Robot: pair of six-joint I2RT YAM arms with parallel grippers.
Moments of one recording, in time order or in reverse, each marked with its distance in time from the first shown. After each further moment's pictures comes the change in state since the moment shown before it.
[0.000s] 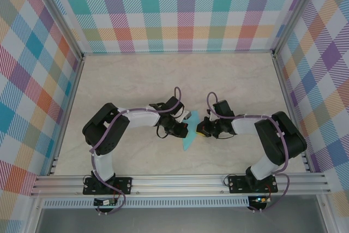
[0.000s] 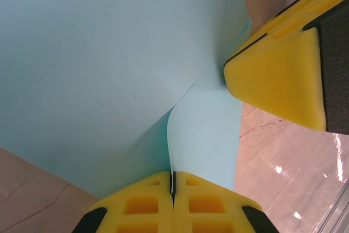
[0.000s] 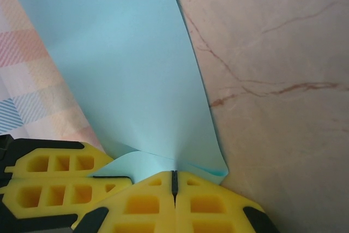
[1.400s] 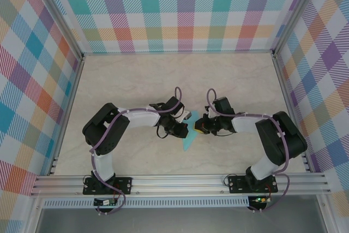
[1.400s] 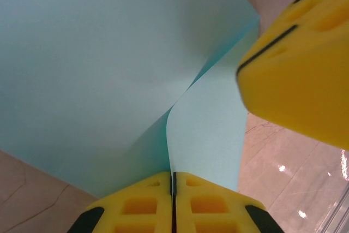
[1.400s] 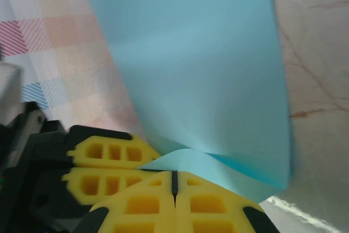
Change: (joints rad) left arm 0.000 -0.001 0.001 -0.003 -0.005 0.018; right arm -0.007 0.011 0.032 0.019 -0.079 -0.017
